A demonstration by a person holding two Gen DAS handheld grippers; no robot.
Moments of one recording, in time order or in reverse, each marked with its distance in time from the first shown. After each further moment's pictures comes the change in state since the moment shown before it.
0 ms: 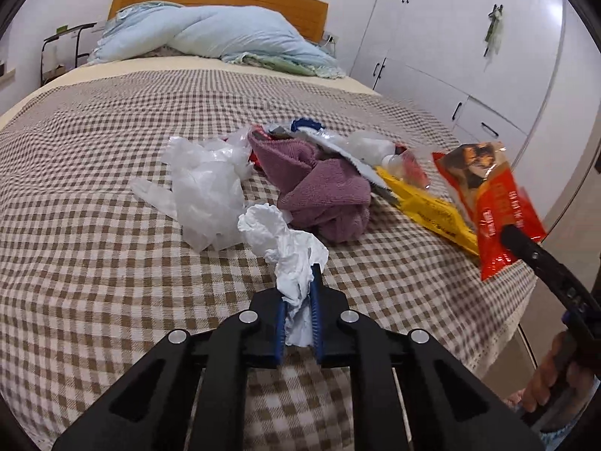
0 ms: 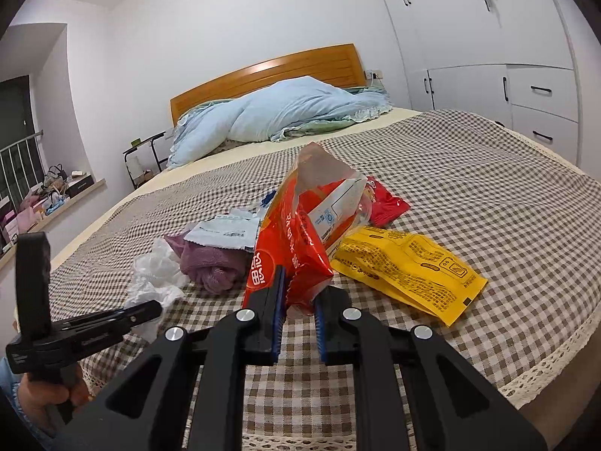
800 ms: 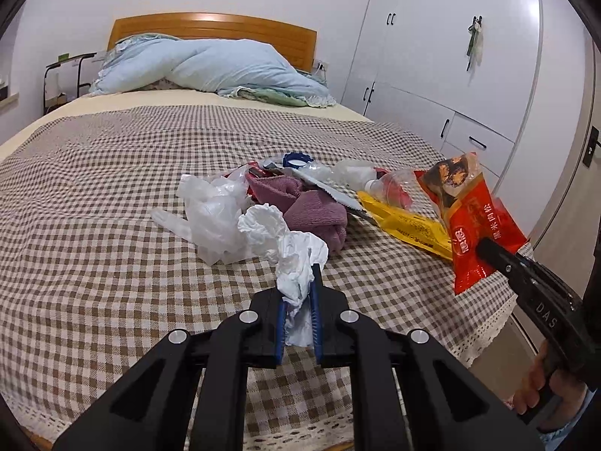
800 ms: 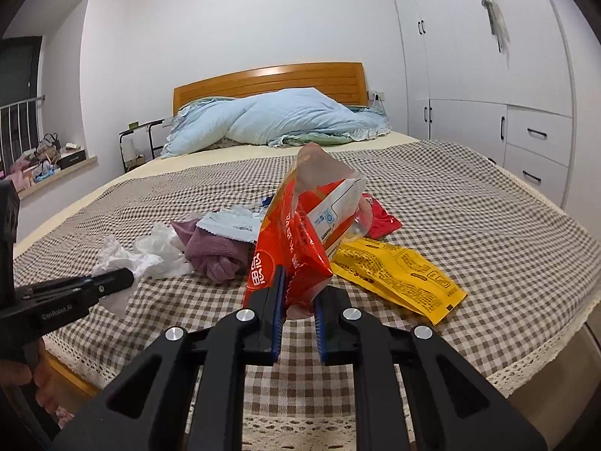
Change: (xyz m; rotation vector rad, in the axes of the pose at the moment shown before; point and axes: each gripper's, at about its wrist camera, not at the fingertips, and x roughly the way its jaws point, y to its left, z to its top) left arm -0.048 -0.013 -0.005 0.044 -0.110 0.005; right arm -0.020 0.029 -0.011 -0.139 -0.042 -0.084
